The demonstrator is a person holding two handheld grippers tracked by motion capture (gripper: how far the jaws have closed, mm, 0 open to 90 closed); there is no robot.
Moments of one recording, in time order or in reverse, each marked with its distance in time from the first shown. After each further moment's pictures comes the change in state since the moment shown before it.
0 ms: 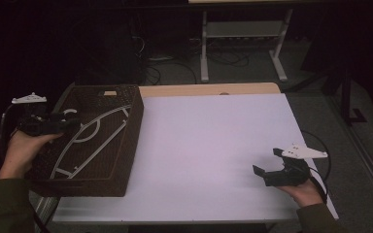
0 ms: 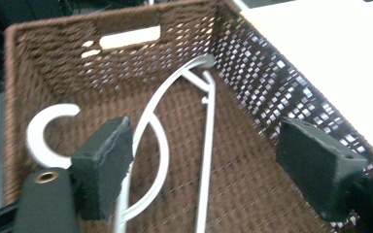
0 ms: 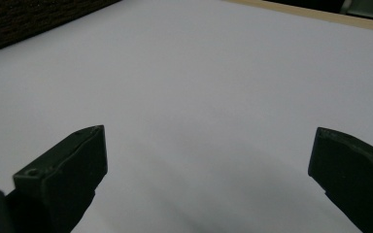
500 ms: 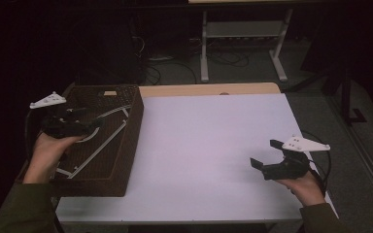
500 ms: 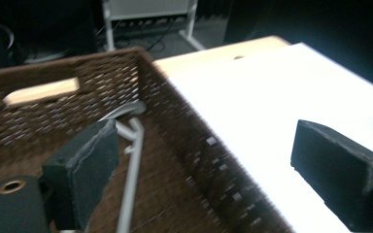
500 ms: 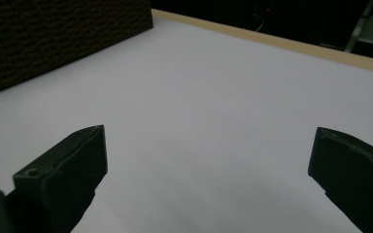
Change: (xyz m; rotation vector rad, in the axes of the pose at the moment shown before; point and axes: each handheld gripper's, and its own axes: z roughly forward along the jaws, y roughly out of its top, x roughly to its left) left arm -0.065 0.007 0.016 -0.158 -0.141 0.034; right arm 0.005 0.027 -0.004 -0.076 0.051 -0.021
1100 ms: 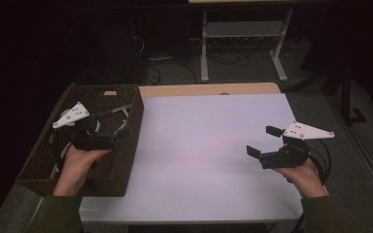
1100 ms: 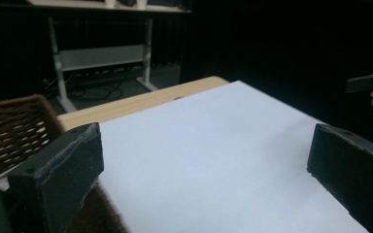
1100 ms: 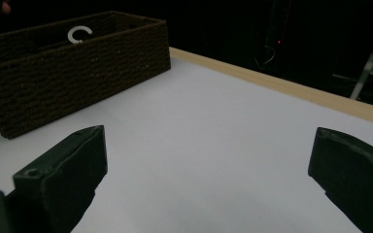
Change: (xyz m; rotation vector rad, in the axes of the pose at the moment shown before) left arm -0.067 -0.015 0.024 -0.198 -0.159 0.047; right arm 0.007 0.042 -0.004 -0.094 0.057 -0.017
